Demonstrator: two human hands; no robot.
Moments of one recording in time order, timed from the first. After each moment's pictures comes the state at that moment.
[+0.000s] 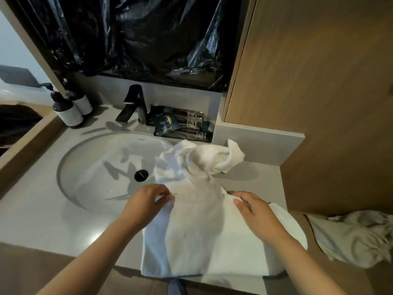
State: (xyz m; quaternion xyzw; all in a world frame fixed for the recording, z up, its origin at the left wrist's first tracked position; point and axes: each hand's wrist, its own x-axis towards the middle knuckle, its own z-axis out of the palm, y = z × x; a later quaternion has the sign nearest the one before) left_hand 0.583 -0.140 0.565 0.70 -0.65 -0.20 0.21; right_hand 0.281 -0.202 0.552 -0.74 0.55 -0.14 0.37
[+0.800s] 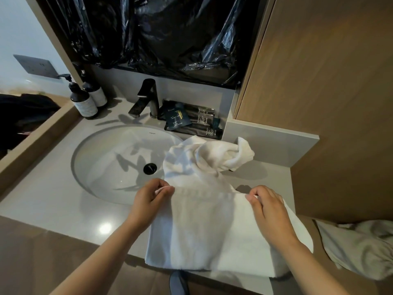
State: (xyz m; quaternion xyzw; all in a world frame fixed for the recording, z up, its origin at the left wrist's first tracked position) left_hand 0.577 -0.117 0.549 0.71 -0.46 -0.32 0.42; right_hand 0.280 -0.193 0.561 -0.77 0.54 -0.23 0.25
